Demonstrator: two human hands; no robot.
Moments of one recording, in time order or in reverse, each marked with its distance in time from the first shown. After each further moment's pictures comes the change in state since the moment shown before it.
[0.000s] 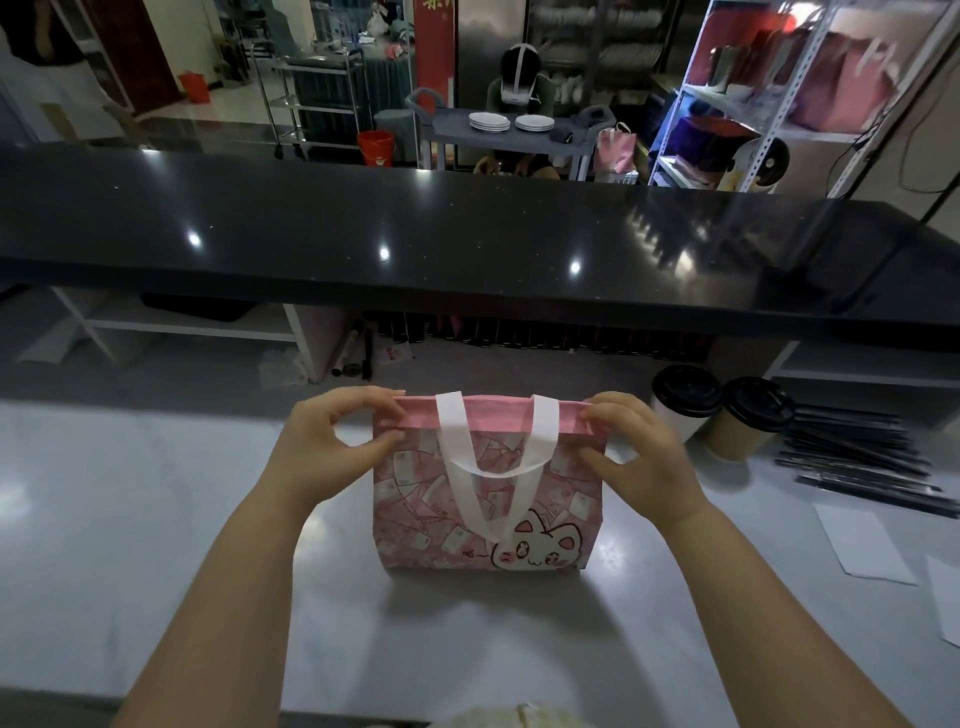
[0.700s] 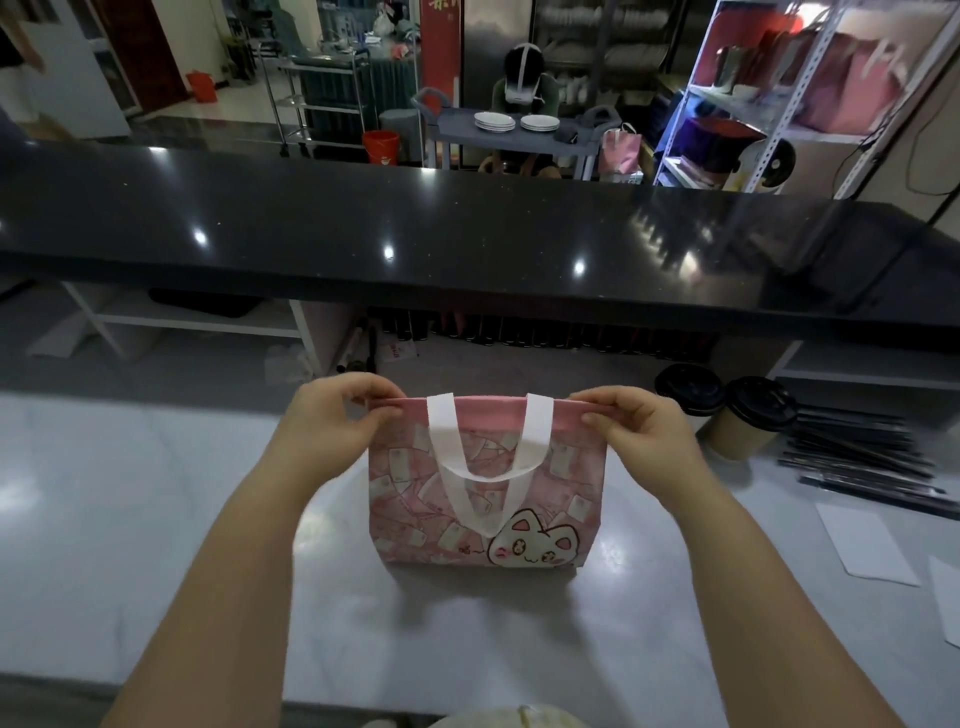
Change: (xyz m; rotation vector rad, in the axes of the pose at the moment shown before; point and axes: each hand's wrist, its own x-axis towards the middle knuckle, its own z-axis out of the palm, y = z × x) left_hand 0.011 0.022 -0.007 0.151 0.000 -0.110; right_hand 0.026 -0.040 -0.016 0.419 -0.046 0.585
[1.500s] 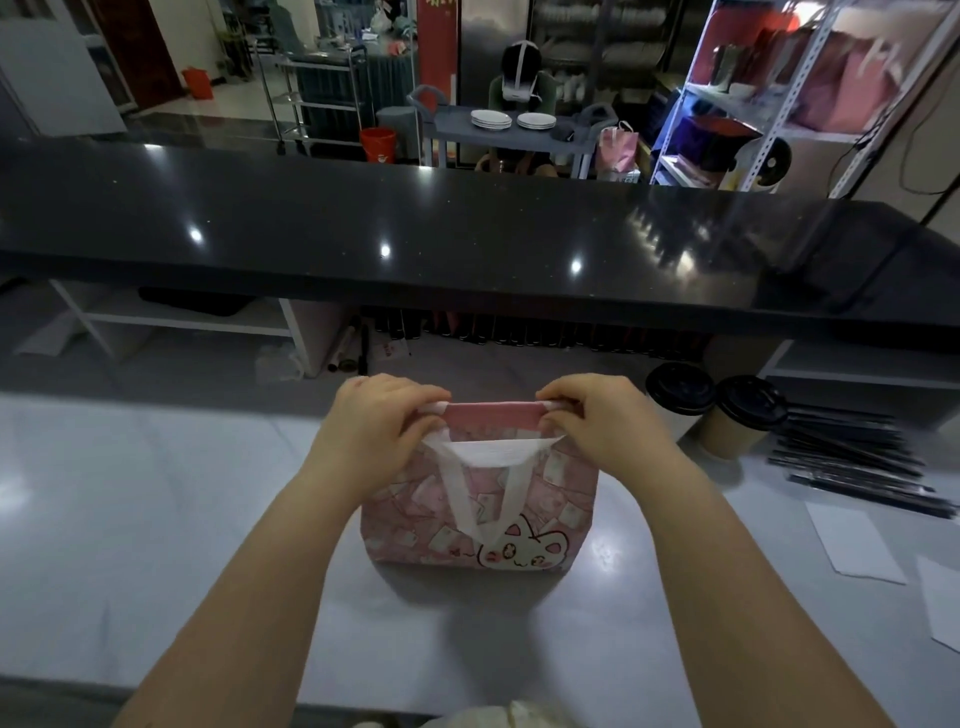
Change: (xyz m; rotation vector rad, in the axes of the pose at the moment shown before) left_hand 0.002 0.027 0.034 0.357 -0.083 0.275; right_hand 0.019 -0.023 0.010 -0.614 -0.176 -0.088
